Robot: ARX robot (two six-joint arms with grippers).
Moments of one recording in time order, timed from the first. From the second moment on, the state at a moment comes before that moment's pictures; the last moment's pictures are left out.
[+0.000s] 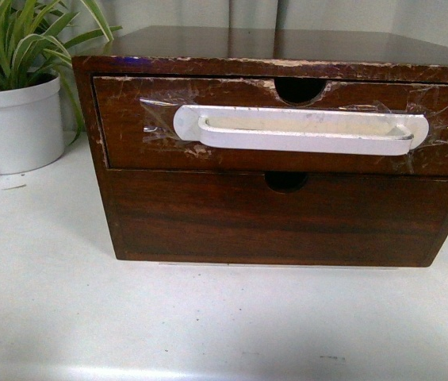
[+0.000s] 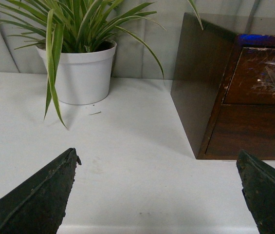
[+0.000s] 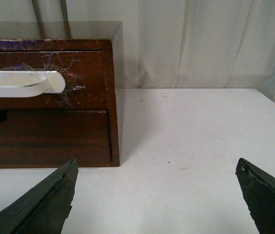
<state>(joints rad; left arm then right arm) 0.00 0.00 0.01 0.00 0.00 0.00 0.00 0.00 0.01 0.00 0.00 -0.01</state>
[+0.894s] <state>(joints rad) -0.20 0.29 0.16 -0.04 0.04 0.08 -0.03 0.27 0.19 -0.17 -0.20 -0.19</state>
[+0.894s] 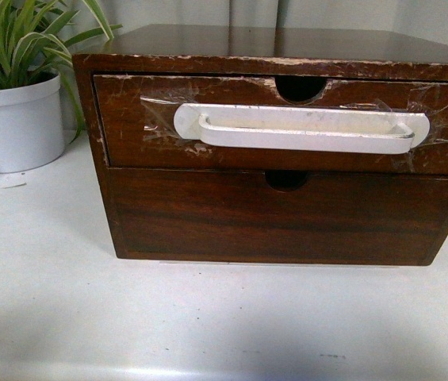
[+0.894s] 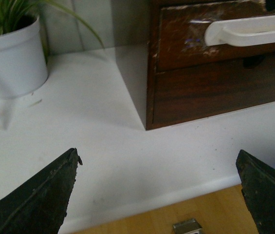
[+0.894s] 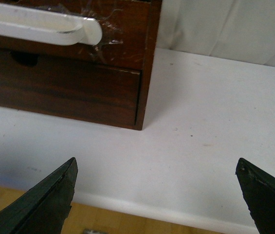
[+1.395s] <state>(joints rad) -0.17 0.91 0.70 -0.24 0.43 0.85 0.03 0.72 0.61 -0.40 -0.28 -0.72</state>
